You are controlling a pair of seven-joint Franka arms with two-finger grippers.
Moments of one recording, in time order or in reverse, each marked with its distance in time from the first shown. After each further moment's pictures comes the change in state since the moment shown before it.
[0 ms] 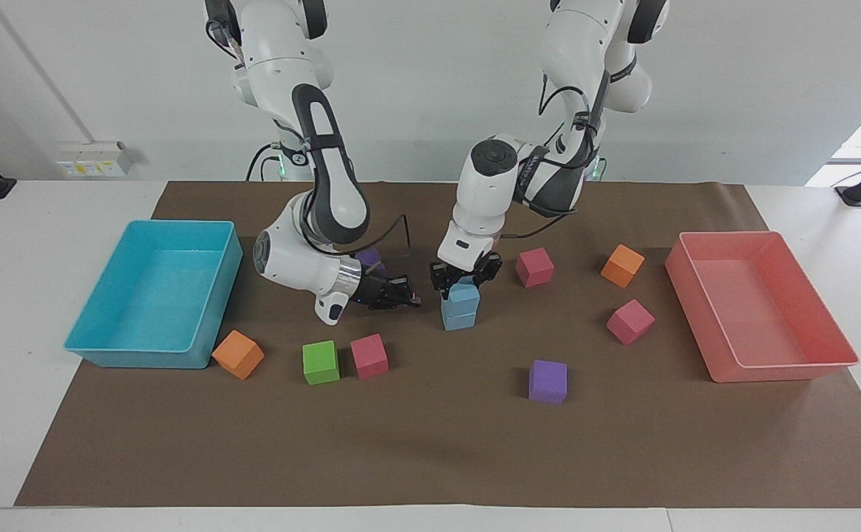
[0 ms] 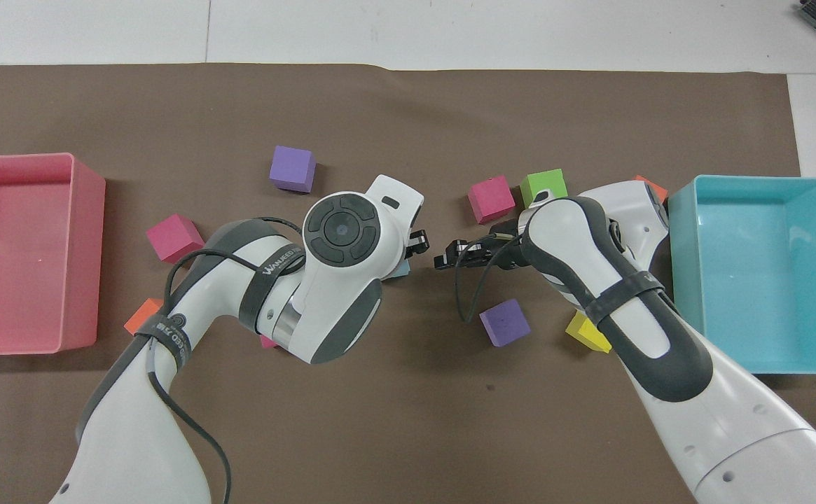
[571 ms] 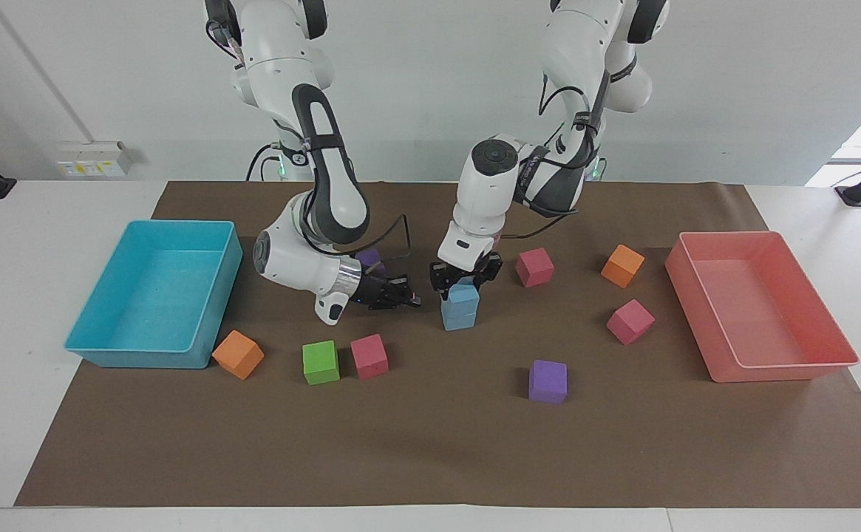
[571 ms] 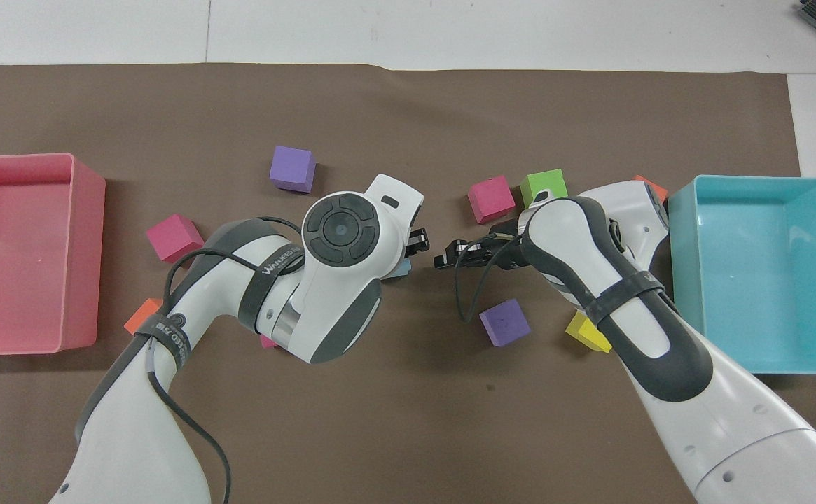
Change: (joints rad) left arm 0.000 0.000 0.001 0.000 0.001 0.003 0.001; right arm 0.000 0.000 0.000 0.000 0.000 0.000 0.000
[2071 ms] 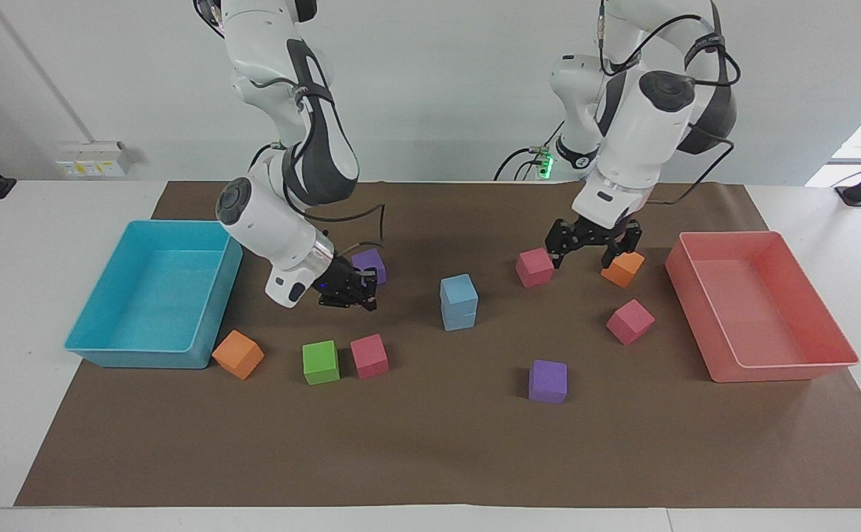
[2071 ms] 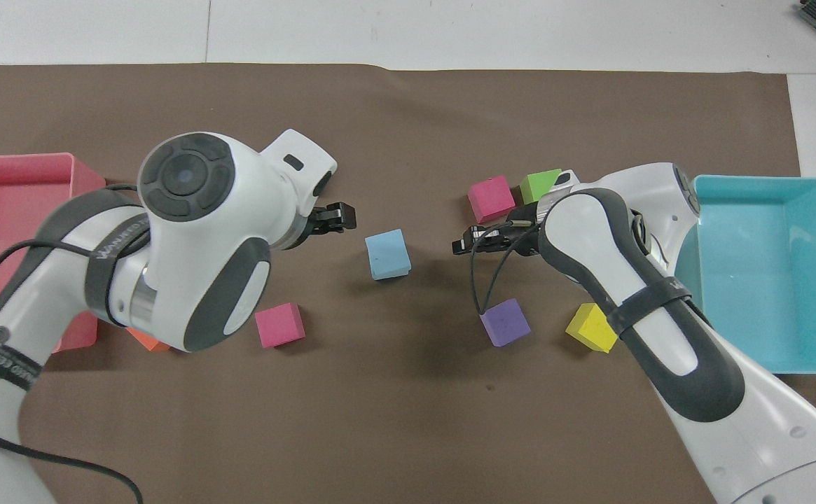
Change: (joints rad) left arm 0.334 -0.337 0.027 -0.082 0.004 -0.284 0.615; right arm -0.029 -0.140 -0.044 0.101 -0.548 -0.022 0.249
